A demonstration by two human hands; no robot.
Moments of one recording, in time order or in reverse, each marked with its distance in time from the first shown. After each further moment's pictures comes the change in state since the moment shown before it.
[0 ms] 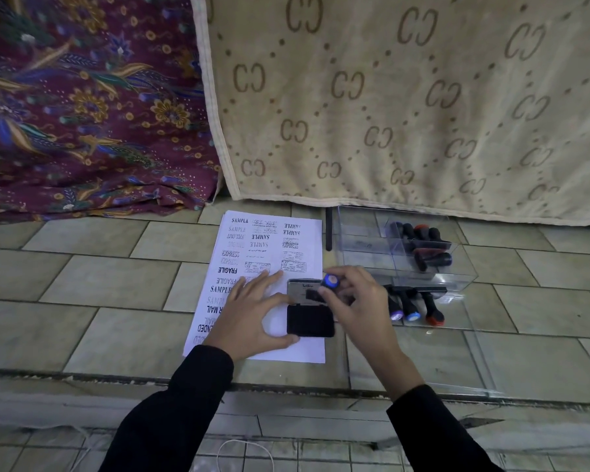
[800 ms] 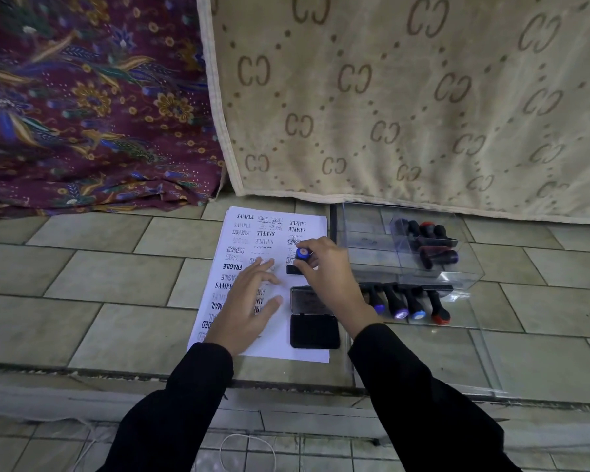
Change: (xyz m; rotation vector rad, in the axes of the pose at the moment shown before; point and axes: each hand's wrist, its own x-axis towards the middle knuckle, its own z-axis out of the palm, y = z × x) left_hand -0.003 0.001 -0.009 -0.505 0.215 -0.084; right_hand 0.057 0.003 0.052 -0.195 -0.182 0.002
